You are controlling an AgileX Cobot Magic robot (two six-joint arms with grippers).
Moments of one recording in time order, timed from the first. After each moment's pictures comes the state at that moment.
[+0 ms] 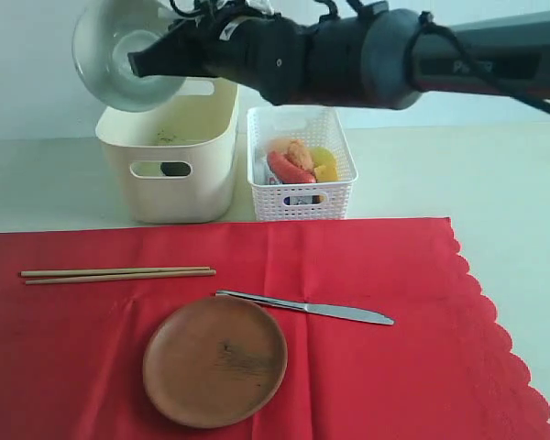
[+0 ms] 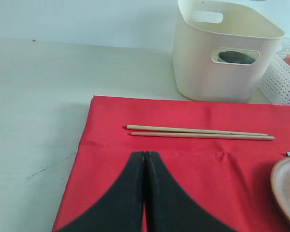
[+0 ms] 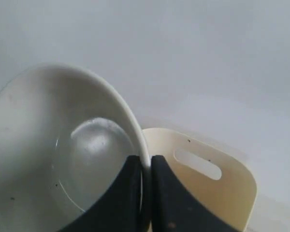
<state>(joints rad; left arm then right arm) -0.06 0.00 0.00 0.00 0.37 -0.09 0.66 2.14 -1.69 0.34 -0.18 -0.34</state>
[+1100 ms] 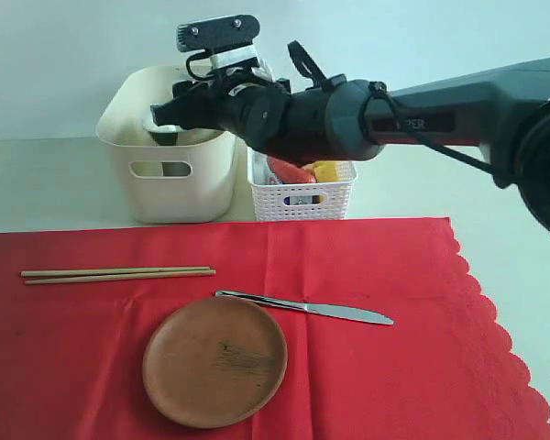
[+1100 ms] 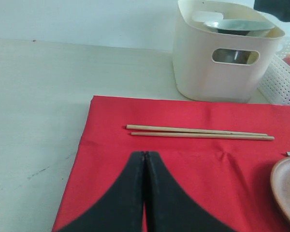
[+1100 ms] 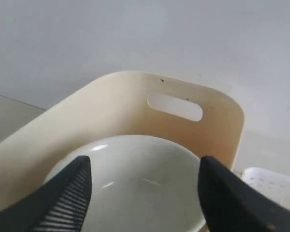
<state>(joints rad) -0.06 0.00 0.00 0.00 0.37 -0.09 0.66 2.26 -1.69 0.68 -0.26 -0.57</state>
